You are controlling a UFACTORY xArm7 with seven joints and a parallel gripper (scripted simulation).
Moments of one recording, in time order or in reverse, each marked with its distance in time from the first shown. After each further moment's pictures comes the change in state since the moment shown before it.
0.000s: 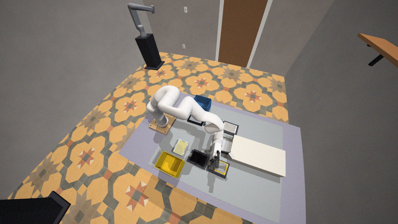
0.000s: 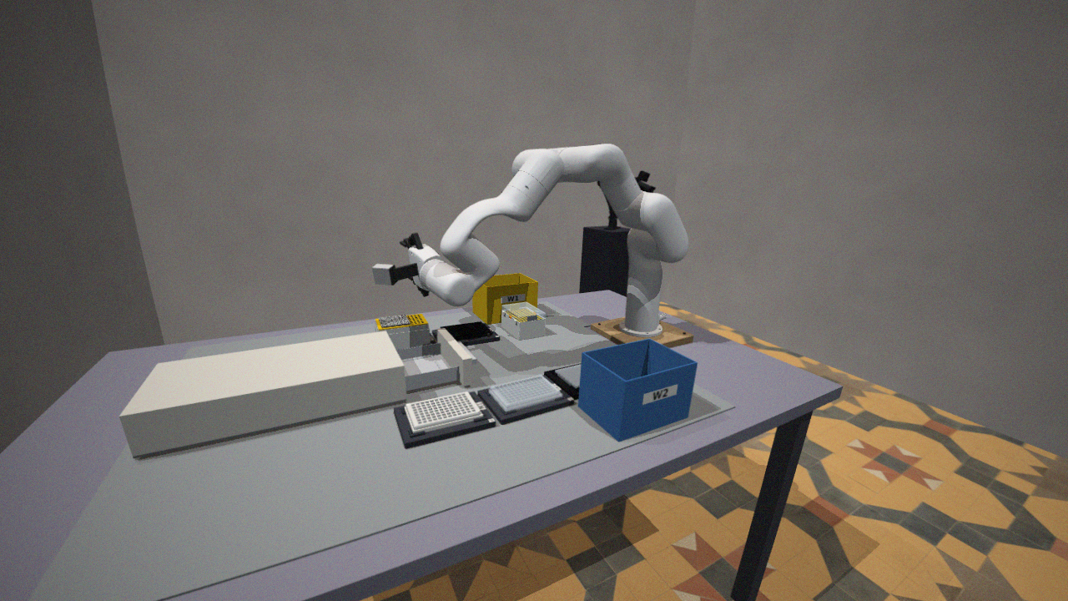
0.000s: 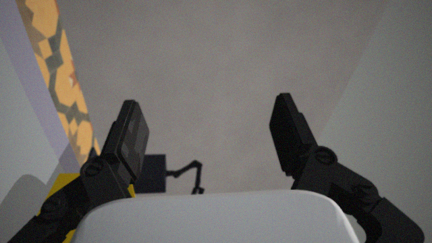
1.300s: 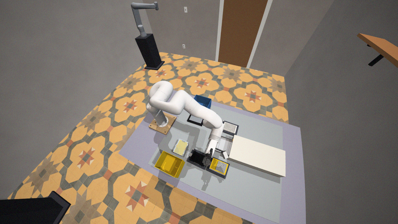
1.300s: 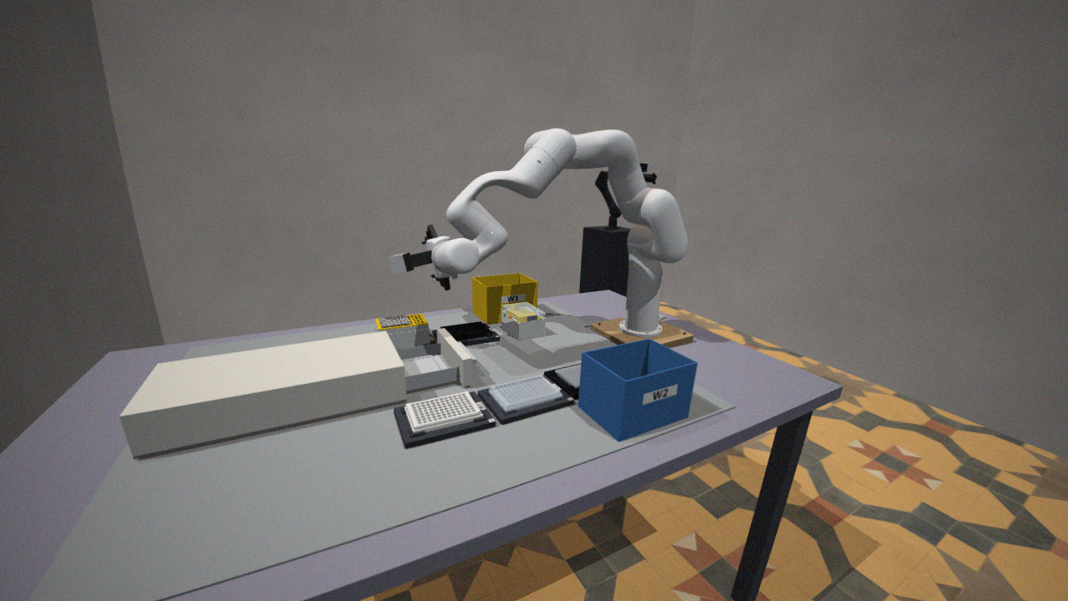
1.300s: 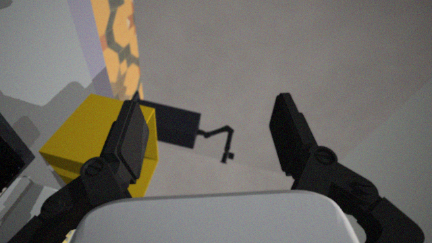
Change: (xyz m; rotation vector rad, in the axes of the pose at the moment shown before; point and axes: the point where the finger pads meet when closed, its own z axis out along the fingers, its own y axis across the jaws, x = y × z) arm -0.057 -0.010 -0.017 0.313 -0.145 -0.018
